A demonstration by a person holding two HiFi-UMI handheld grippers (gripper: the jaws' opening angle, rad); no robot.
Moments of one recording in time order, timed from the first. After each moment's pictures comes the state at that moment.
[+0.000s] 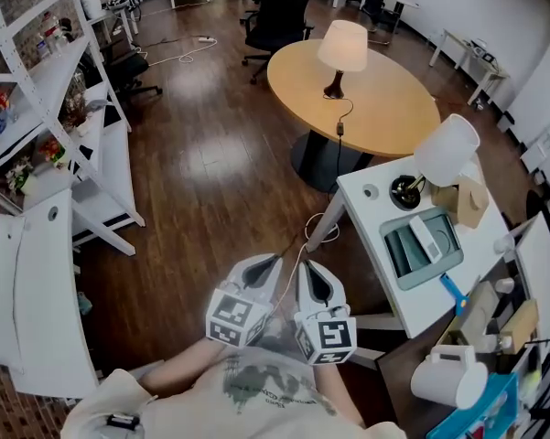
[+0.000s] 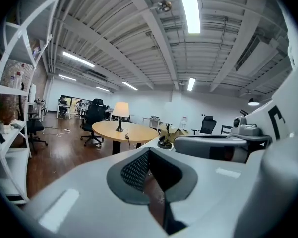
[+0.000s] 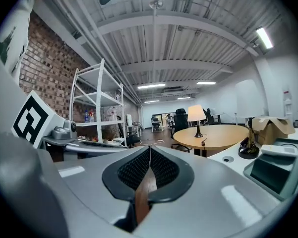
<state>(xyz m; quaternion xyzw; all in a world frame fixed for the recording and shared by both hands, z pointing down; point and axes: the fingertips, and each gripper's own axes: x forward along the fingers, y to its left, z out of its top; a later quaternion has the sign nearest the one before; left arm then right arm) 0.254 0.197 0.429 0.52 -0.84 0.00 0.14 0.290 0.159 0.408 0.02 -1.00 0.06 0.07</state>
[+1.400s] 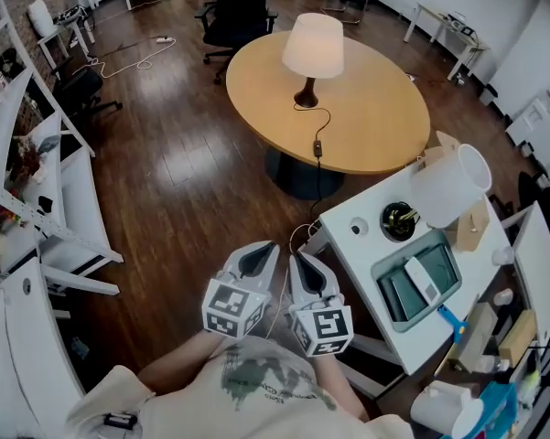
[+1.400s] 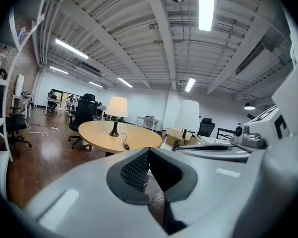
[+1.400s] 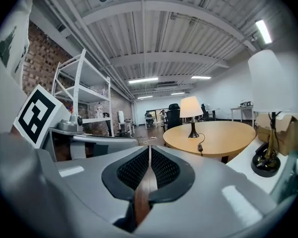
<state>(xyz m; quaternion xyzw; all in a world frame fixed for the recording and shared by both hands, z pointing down) 0.081 0.059 0.443 0.57 -0.81 -0.02 0.15 0.122 0.039 0.438 0.05 -0.99 0.07 0.11</state>
